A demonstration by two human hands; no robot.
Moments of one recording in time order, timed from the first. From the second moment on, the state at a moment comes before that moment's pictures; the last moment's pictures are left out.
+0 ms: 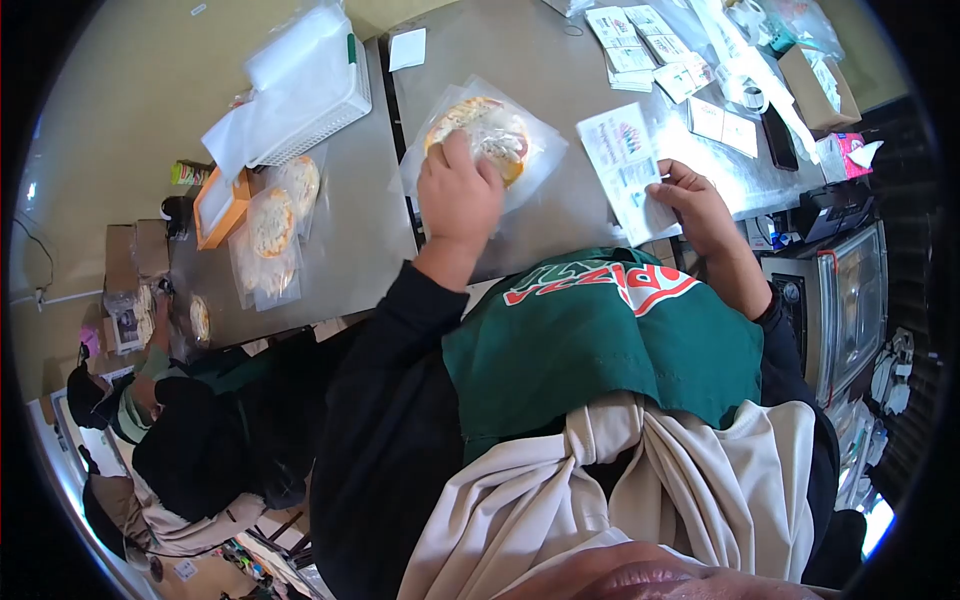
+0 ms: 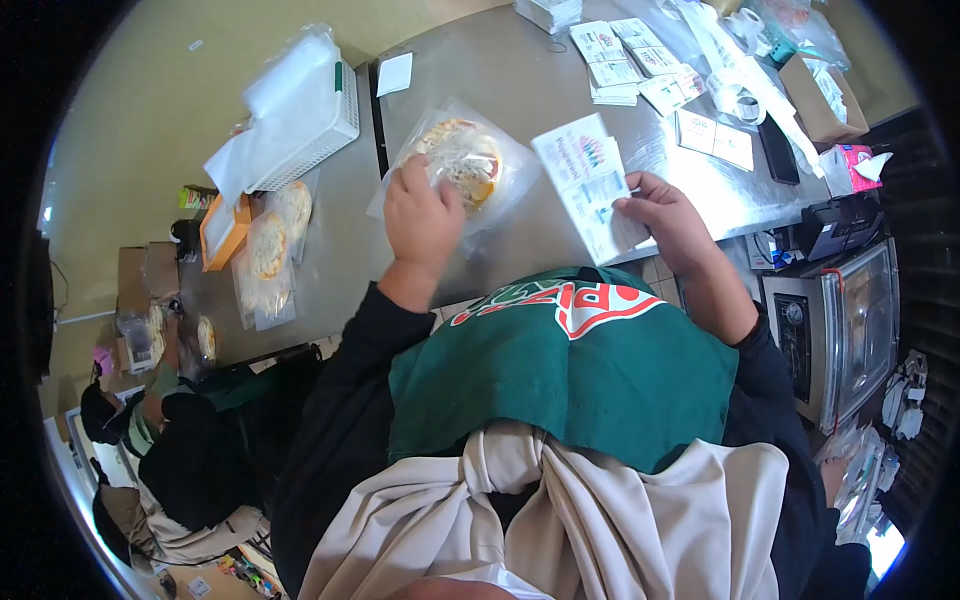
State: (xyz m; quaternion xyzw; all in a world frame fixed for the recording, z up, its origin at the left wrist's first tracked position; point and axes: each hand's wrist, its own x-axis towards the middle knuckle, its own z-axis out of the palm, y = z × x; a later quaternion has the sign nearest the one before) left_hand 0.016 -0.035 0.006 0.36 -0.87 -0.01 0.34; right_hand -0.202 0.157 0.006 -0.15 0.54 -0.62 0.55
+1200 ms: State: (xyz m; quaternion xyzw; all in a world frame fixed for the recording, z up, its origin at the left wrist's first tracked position) left_hand 0.070 0.018 0.000 0.45 -0.82 -0.33 0.07; right_hand -0.136 0.036 -0.040 -0.52 0.49 -0.39 0.57
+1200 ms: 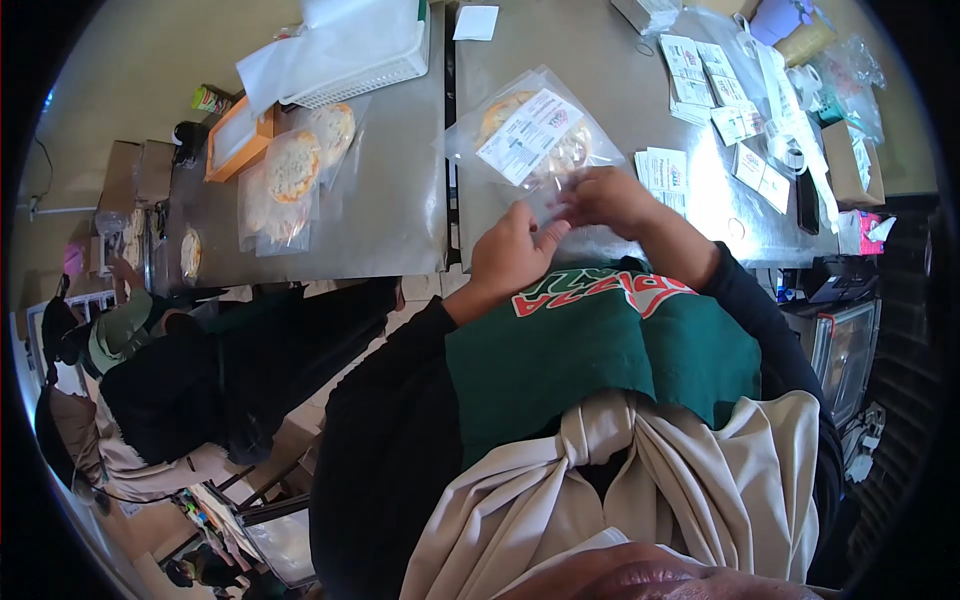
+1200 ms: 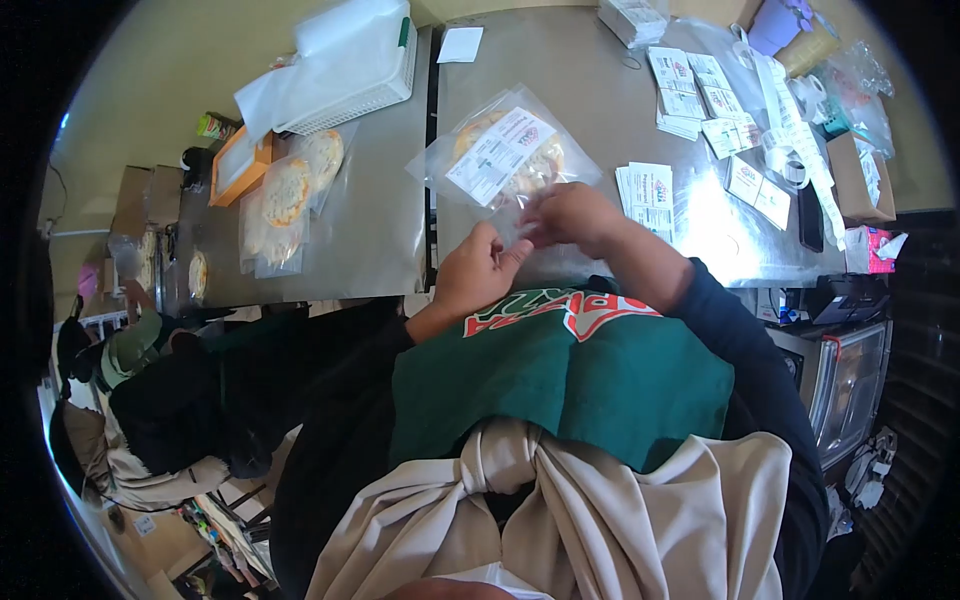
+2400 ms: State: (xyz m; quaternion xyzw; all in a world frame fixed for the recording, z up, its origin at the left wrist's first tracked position) left_hand 0.050 -0.018 -0.080 0.53 -0.35 -0.72 0.29; right_hand -0.192 -0.010 -0.061 -0.31 0.73 -0.28 0.54
